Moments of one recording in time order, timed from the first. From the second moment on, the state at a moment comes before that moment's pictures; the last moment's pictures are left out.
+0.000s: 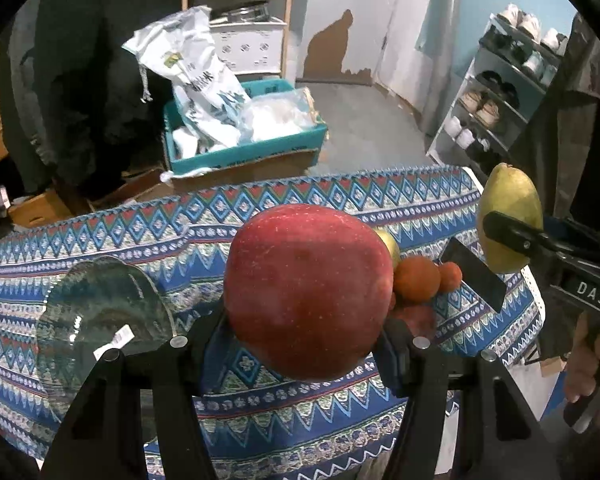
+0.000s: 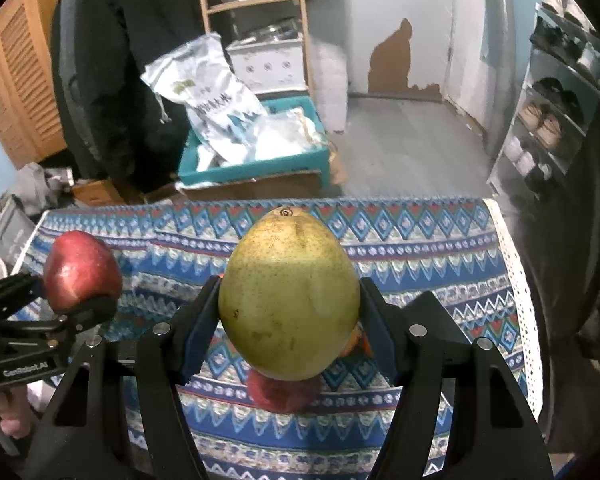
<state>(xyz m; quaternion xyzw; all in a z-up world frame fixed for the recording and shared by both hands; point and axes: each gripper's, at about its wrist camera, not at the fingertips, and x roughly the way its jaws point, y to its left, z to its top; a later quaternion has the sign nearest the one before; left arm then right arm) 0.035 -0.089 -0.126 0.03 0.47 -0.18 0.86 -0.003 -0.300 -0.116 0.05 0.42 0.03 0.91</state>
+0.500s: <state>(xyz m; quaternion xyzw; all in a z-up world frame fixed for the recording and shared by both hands) 0.036 -0.039 -0.102 -0.01 0.45 -0.15 0.88 0.016 -0.245 -0.086 0.05 0.39 0.09 0.91</state>
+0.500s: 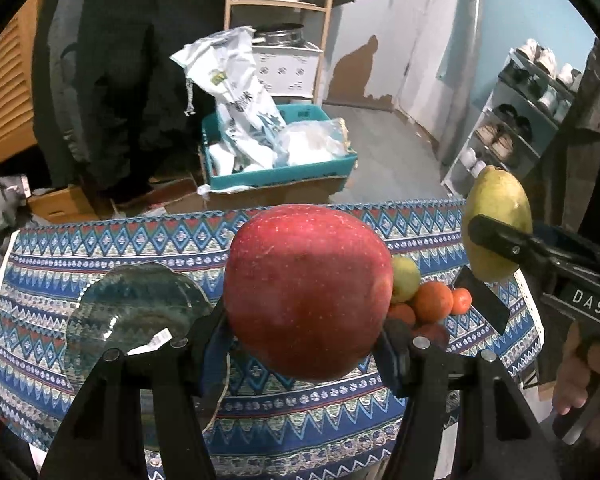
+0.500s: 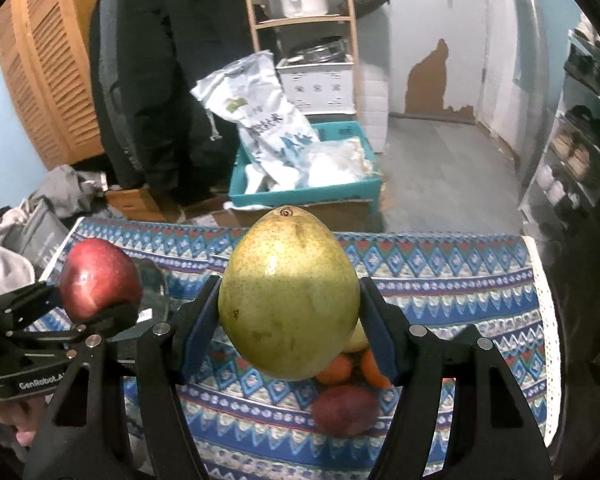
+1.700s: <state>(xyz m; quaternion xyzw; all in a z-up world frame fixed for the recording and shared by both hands) 0.044 0.097 -0.124 -0.07 0.46 -0.04 0.88 0.078 -0.093 -0.104 0.03 0.43 0.20 0.88</state>
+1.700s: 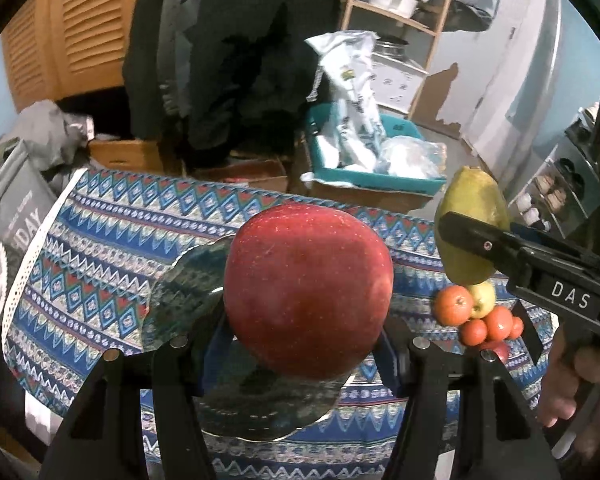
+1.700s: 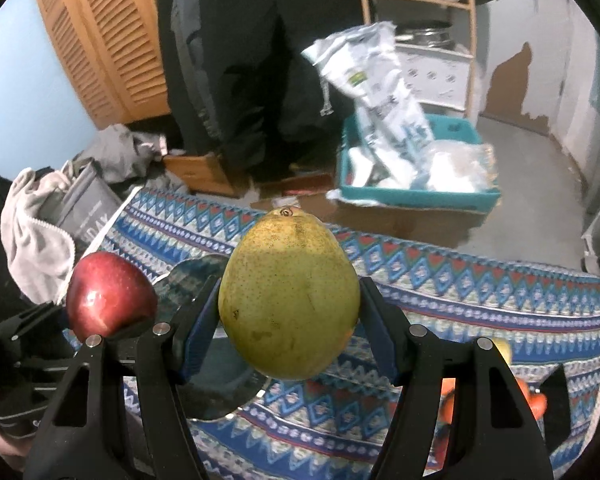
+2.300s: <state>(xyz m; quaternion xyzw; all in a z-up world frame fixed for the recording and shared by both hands) 0.057 0.159 -0.211 -0.10 0.54 0.02 0.84 0.106 -0.010 -0.188 -0.02 0.52 0.25 0.82</state>
